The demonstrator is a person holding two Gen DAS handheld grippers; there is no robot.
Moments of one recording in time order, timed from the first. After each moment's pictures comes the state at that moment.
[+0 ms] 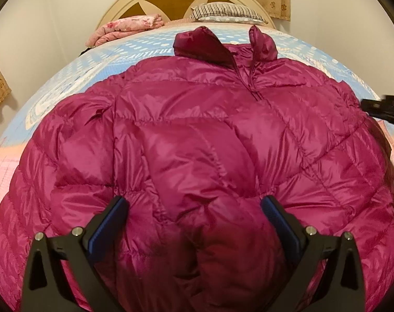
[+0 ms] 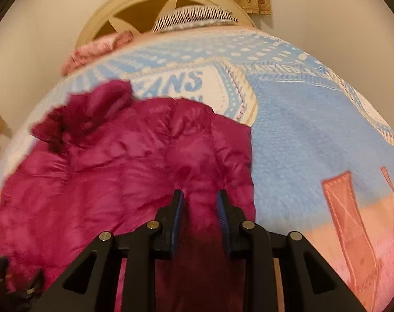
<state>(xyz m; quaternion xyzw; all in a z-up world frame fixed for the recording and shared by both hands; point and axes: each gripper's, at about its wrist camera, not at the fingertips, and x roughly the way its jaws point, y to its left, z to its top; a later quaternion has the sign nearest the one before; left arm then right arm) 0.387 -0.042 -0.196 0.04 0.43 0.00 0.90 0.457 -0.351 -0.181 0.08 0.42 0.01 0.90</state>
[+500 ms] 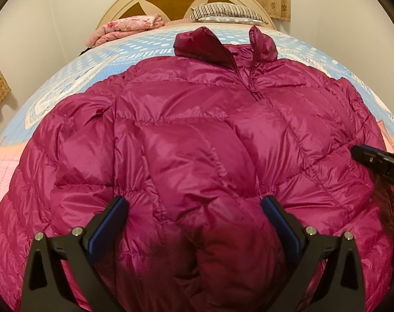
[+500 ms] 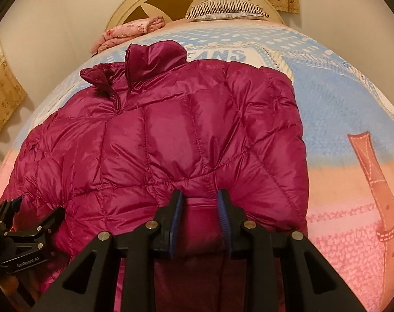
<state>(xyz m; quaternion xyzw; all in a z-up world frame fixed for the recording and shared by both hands) 0.387 -0.042 -0.196 0.03 0.43 -0.01 0.90 0.419 -0.304 -0.217 0.05 0.44 0.07 0.89</state>
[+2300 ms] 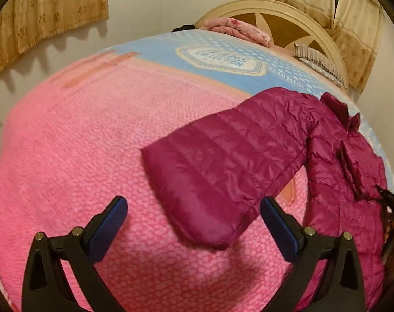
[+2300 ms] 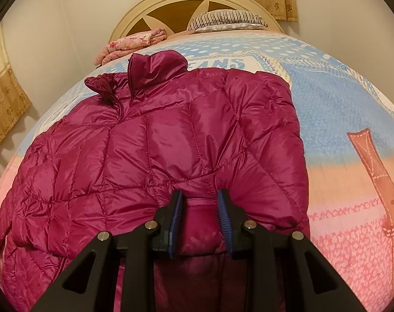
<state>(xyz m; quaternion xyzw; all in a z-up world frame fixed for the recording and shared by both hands) 0.197 0.220 -0.166 -0.16 0.40 0.15 0.89 0.406 -0.310 -0.219 0.07 0.41 0.07 0.91</state>
